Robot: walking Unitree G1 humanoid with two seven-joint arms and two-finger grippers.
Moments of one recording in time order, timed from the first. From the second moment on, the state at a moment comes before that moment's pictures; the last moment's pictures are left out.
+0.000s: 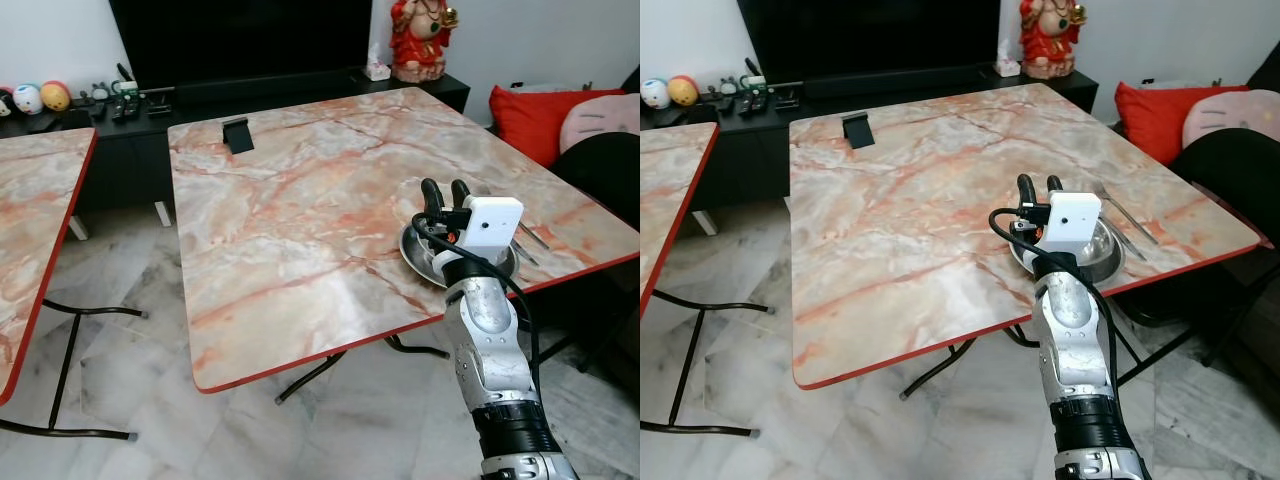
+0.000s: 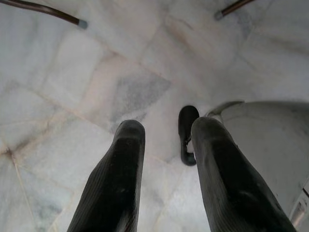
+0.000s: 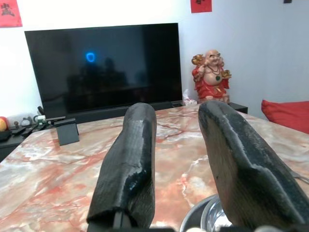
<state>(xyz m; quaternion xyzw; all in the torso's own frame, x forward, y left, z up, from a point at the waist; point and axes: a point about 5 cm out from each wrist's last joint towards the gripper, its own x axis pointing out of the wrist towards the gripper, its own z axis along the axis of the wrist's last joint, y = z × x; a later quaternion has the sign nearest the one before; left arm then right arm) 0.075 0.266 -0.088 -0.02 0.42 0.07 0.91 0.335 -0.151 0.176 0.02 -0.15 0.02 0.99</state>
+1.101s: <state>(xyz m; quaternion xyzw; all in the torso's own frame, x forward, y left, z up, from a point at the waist) 0.289 0.217 0.037 0.02 0.02 0.04 1.00 0.337 -0.148 0.176 0.02 -0.14 0.03 0.99</state>
